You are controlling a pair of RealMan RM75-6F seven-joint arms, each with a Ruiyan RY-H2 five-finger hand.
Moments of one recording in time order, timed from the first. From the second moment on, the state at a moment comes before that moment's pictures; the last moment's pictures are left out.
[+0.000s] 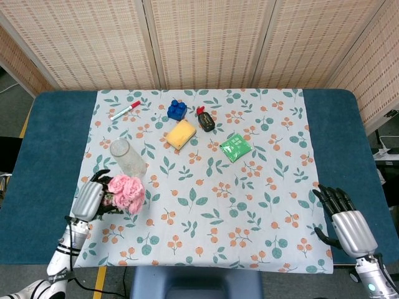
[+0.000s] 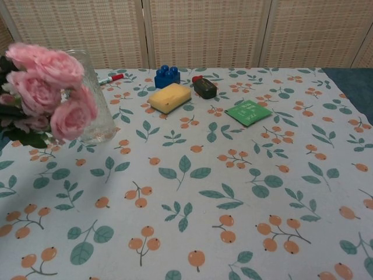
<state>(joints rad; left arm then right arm) -0.42 -1.46 -0.12 -1.50 1.48 1.36 -0.26 0.09 -1.07 -0.04 -1.70 -1.63 1.42 -0.04</state>
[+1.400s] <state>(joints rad) -0.68 -1.43 -0.58 -1.57 1.09 1.19 -0.85 0.11 -1.07 -0.03 -1.70 -1.61 1.39 -0.04</state>
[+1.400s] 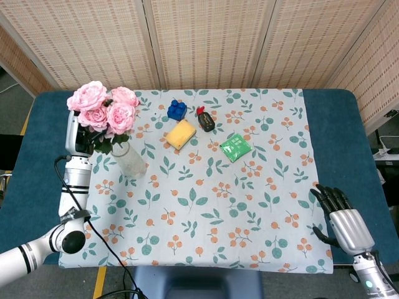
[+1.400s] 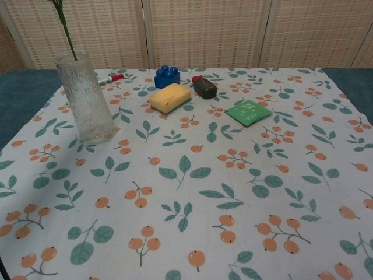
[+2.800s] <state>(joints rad) -0.56 -1.45 -0.36 -1.37 1.26 1.12 -0.96 0.11 -1.08 -0.05 -1.70 -1.65 1.42 -0.03</state>
